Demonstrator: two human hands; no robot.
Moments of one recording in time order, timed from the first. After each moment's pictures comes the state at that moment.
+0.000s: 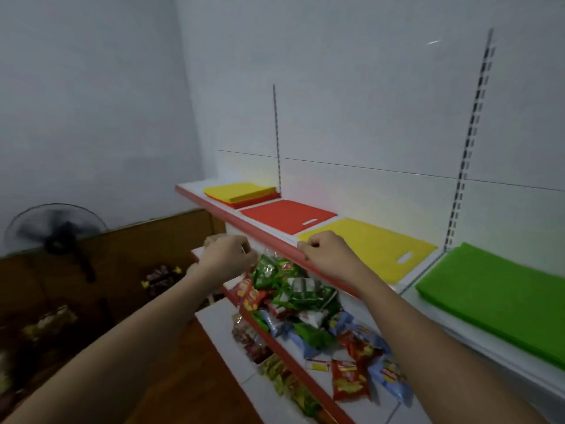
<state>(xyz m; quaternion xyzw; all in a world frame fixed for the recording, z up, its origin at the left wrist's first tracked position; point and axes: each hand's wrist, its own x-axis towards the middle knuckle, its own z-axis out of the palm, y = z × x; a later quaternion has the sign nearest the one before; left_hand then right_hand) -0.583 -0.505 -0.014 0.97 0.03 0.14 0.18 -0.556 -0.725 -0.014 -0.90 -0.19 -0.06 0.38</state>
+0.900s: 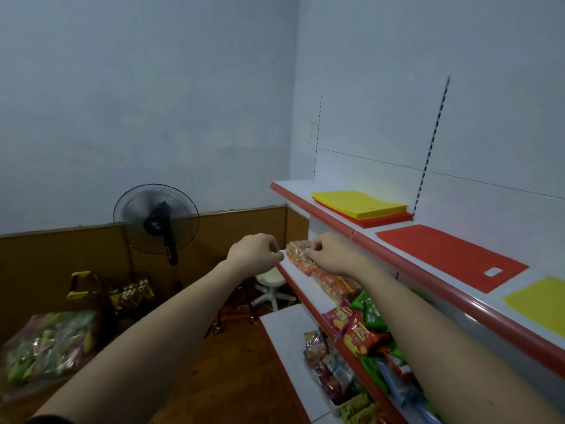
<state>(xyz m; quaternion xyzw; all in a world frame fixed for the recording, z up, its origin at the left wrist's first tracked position) -0.484 -0.137 -0.037 0.97 0.11 0.12 0.18 -0.435 -0.321 -0.011 -0.92 -0.30 0.01 0.25</state>
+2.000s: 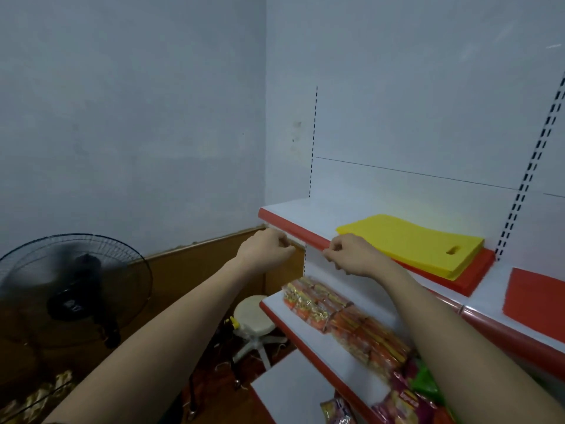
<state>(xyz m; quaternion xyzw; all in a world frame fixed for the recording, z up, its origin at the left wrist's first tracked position) -0.121 0.108 -0.034 0.96 -0.05 0.14 0.24 -0.100 -0.100 -0.022 -0.94 -0.19 -0.01 0.28</state>
